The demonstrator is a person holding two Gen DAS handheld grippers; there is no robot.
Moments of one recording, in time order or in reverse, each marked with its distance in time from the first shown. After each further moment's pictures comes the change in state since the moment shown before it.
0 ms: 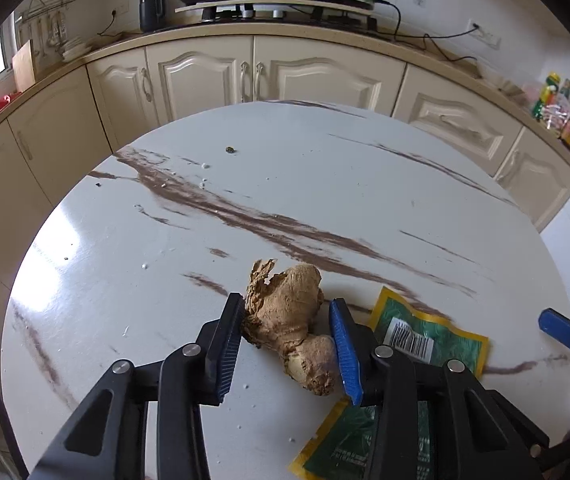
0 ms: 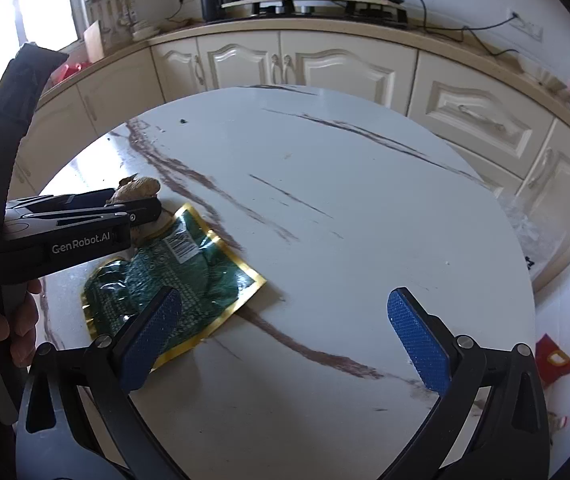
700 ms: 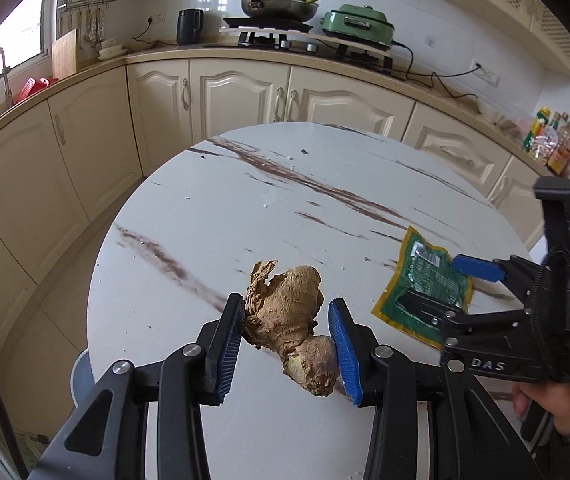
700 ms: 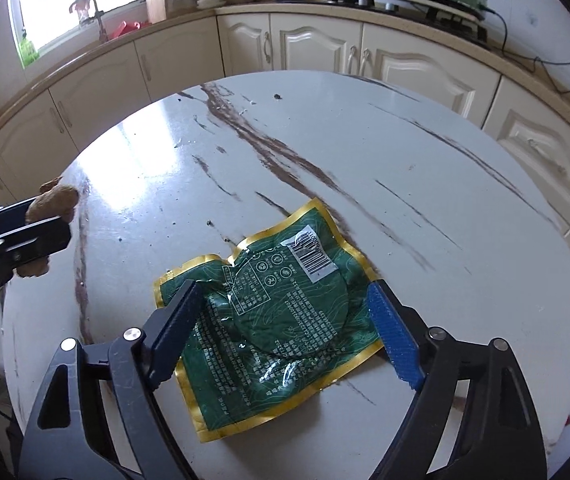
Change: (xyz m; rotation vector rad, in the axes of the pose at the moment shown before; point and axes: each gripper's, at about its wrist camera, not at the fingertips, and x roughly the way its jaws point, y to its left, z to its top) left arm -0.141 0.053 -0.124 -0.078 -0.113 -0.019; right arm 0.033 0.069 0.007 -0.195 0.053 0.089
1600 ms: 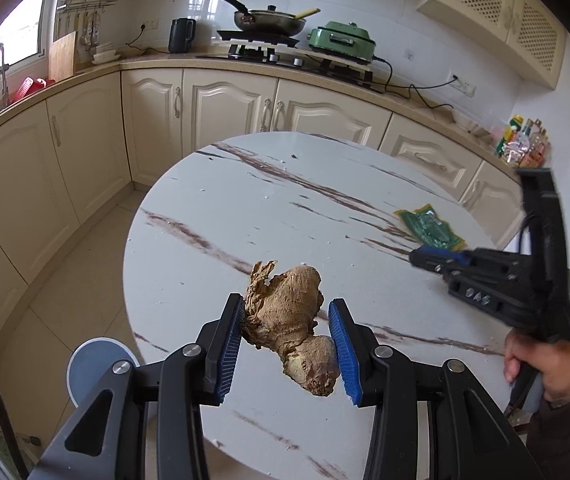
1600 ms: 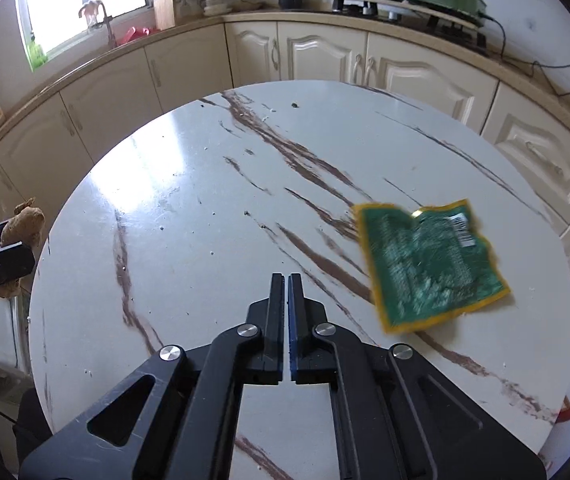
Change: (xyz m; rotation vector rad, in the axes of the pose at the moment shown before) left arm -0.099 0.027 -0.034 -0.011 -0.029 -0.065; right arm -0.044 0.003 -0.011 0.051 -0.069 0.037
